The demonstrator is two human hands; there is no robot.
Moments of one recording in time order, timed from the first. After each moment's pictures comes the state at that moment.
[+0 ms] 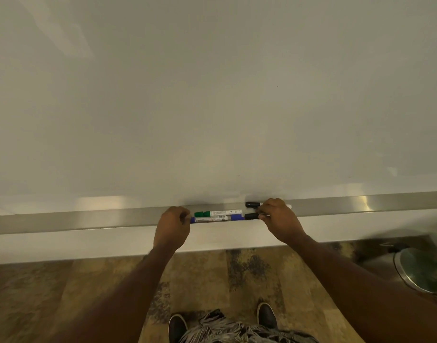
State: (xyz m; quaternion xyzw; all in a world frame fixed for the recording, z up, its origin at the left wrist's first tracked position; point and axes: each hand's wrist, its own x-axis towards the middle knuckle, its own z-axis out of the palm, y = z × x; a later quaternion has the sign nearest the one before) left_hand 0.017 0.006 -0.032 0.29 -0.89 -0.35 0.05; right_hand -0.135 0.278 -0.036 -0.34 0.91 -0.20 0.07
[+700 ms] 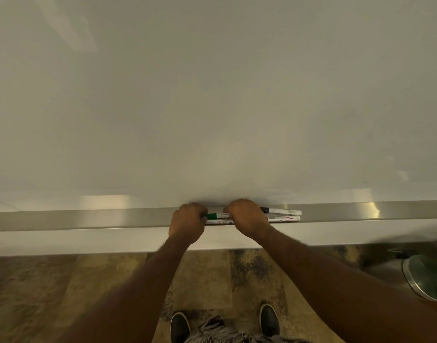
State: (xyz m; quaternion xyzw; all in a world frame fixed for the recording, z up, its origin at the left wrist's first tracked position) left_hand -0.014 0.005 -0.030 0.20 -0.95 -0.24 -0.03; right_hand -0.115 0.167 -0.022 -0.47 0.88 -0.06 0.10
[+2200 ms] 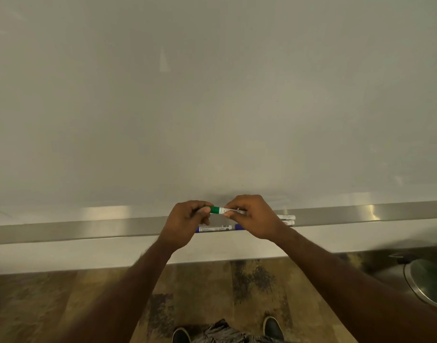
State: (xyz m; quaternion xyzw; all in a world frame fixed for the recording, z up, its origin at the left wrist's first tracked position) left_hand 0.004 0.016 0.050 0.13 -0.84 -0.52 0.07; right_hand -0.105 0.199 0.058 -0.41 0.80 -0.41 0.15
